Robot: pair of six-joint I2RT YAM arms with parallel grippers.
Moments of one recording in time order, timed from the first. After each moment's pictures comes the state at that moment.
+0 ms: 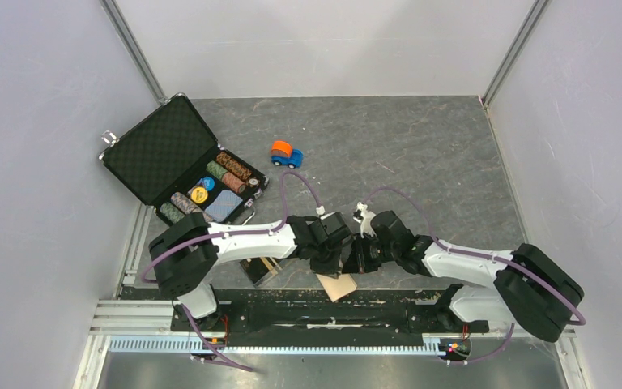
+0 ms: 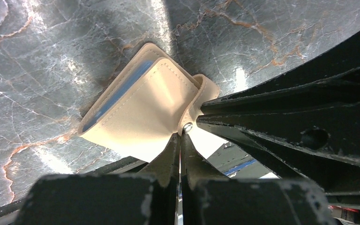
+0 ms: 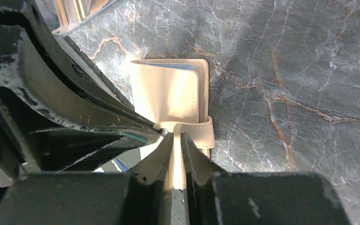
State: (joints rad) left arm -1.13 1.65 0.99 -0.50 0.05 -0.98; right arm 0.79 1.24 0.38 0.07 -0.40 0.64
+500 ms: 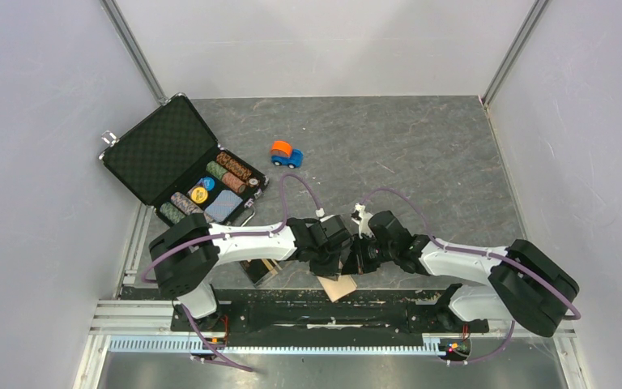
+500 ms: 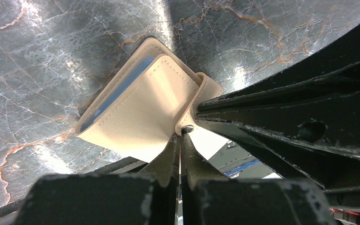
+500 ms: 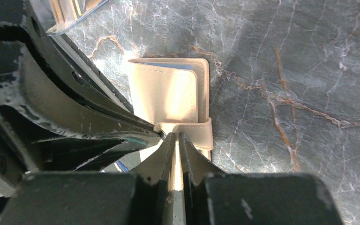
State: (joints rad) left arm -1.14 1.65 0.96 -0.47 0.06 -0.99; right arm 0.80 1.28 0.39 0.09 -0.42 0.65
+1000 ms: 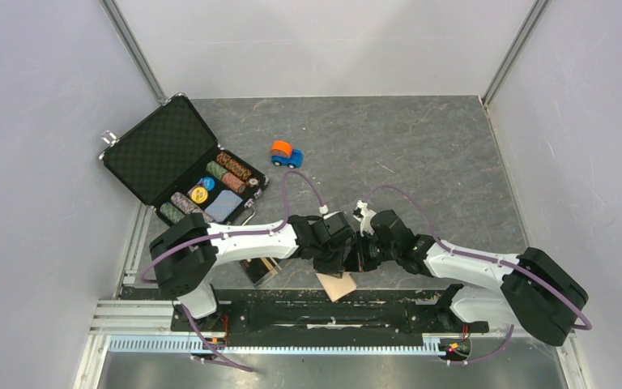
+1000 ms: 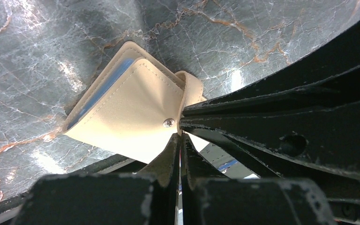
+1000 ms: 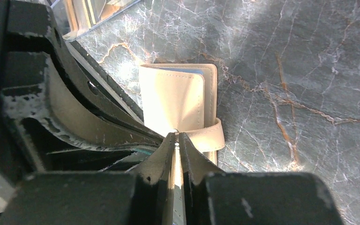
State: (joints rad) left arm -1.15 1.65 1.01 -0.50 0.05 -0.99; right arm 0.81 1.21 0.40 0.04 -0.38 0.65
